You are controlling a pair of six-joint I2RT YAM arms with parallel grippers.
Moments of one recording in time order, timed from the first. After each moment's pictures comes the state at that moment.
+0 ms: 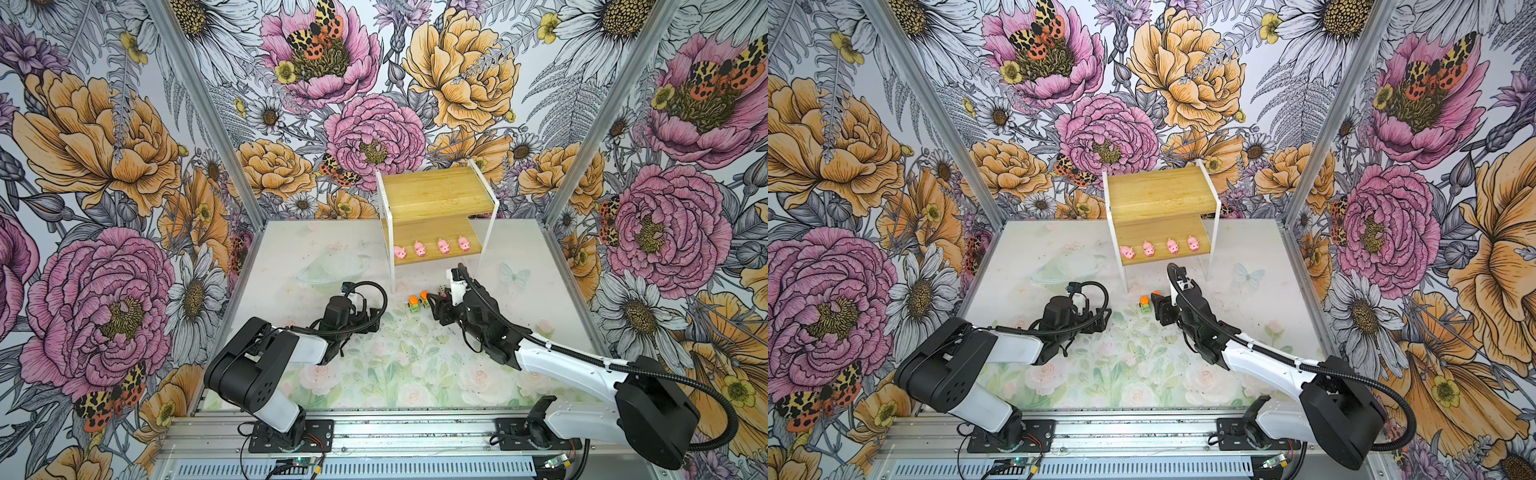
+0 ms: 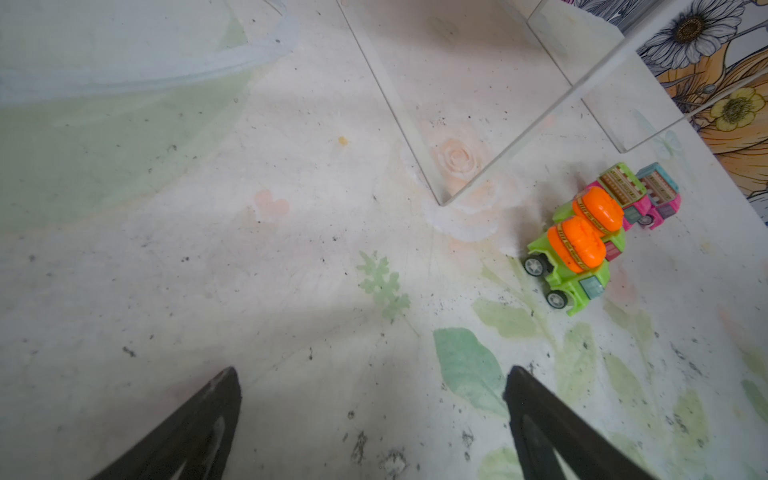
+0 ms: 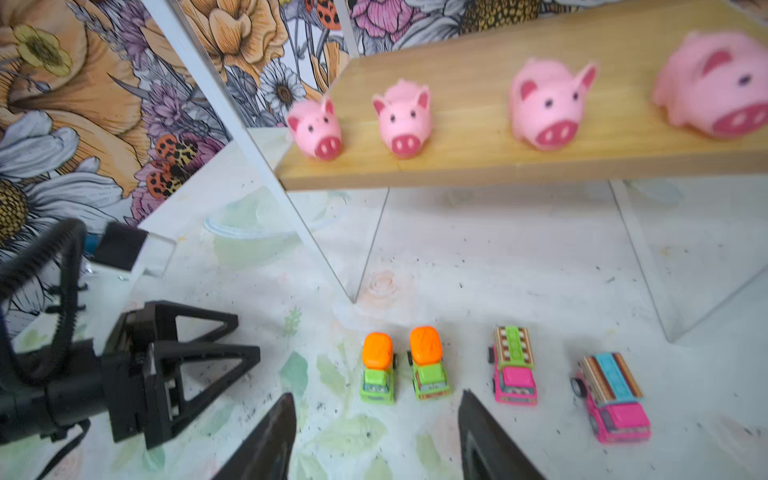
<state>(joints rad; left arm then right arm) -0.44 1.58 0.41 0.58 0.08 -0.40 0.71 1.23 0.55 0.23 0.15 0.34</state>
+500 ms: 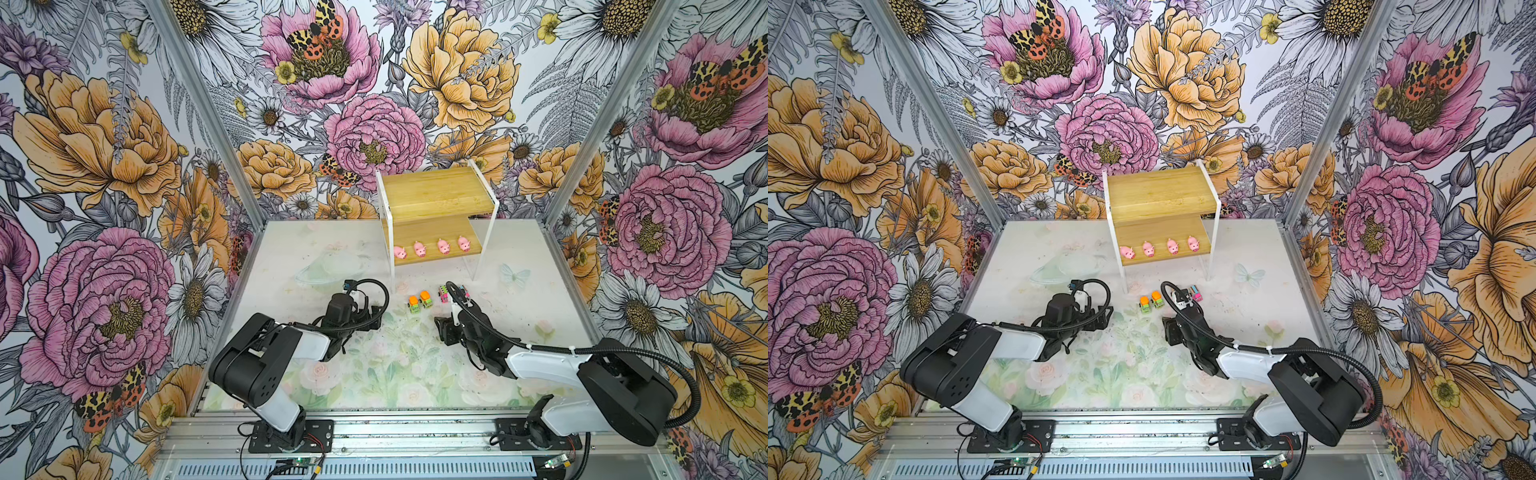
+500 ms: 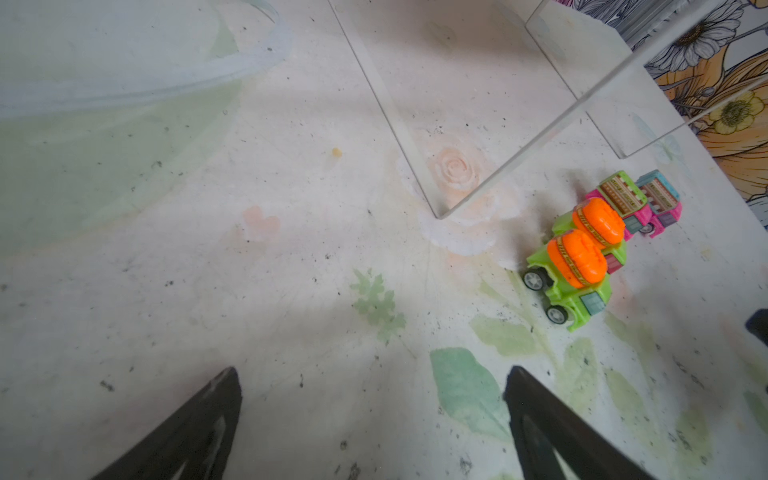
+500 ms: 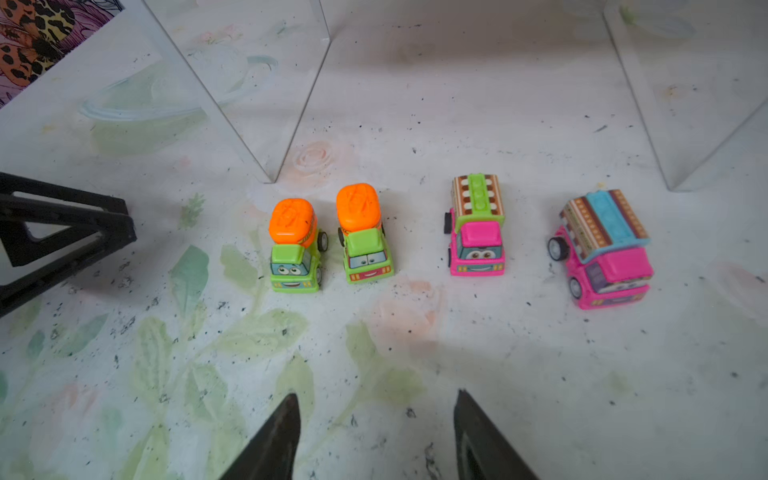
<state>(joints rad) -0.44 1.61 0.44 0.58 0.08 -0.40 0.69 1.41 0.43 0.35 0.18 0.35</state>
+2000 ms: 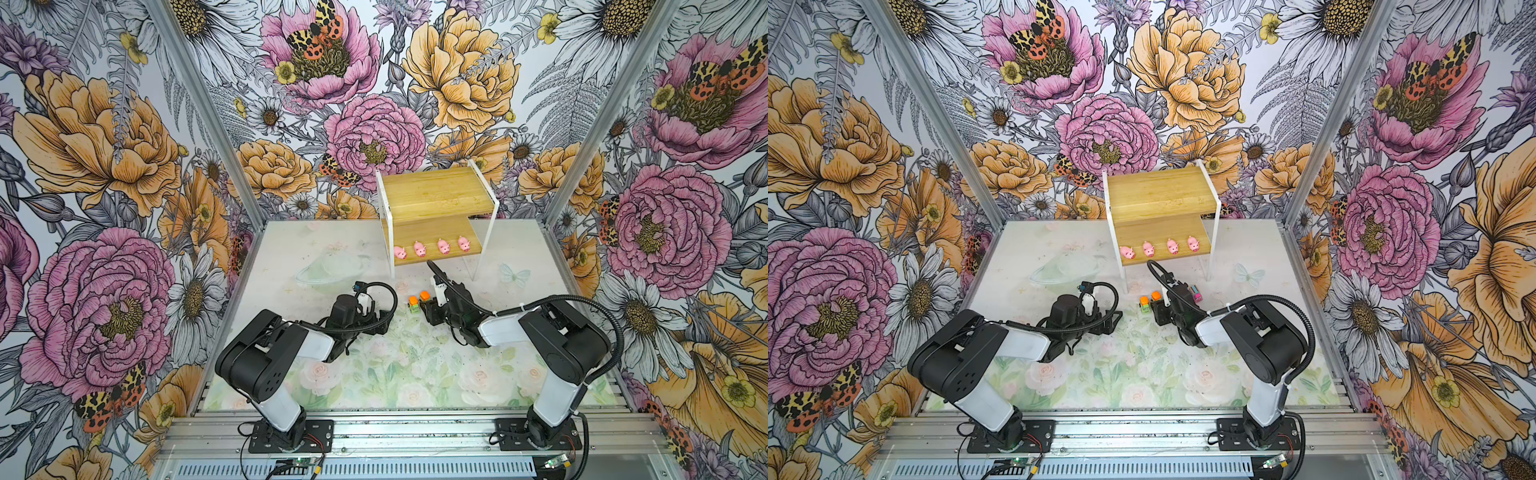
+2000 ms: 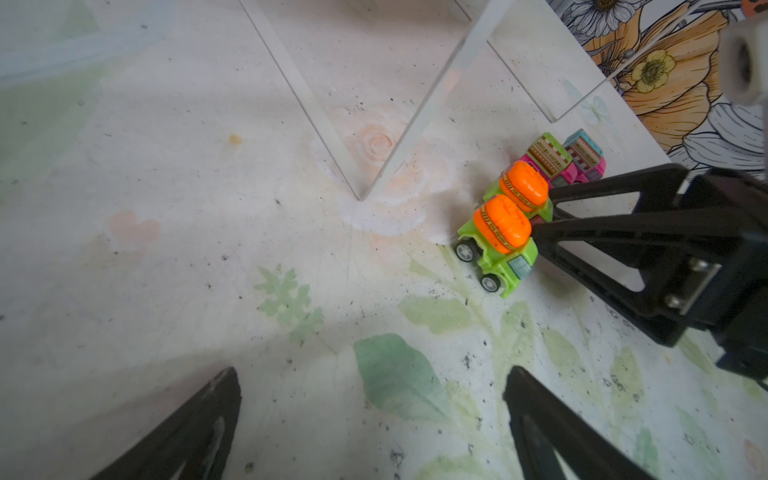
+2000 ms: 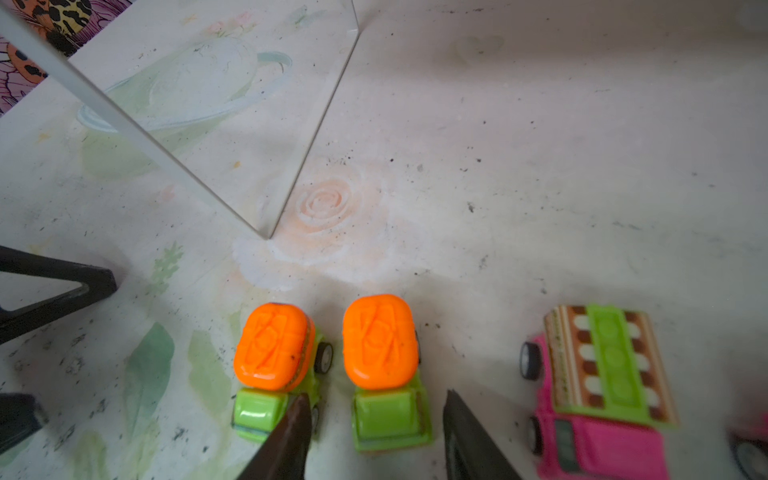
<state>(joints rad) -0.49 1.65 0.45 0.64 0.19 -0.36 0.57 1.80 0.68 0.50 -0.04 0.27</state>
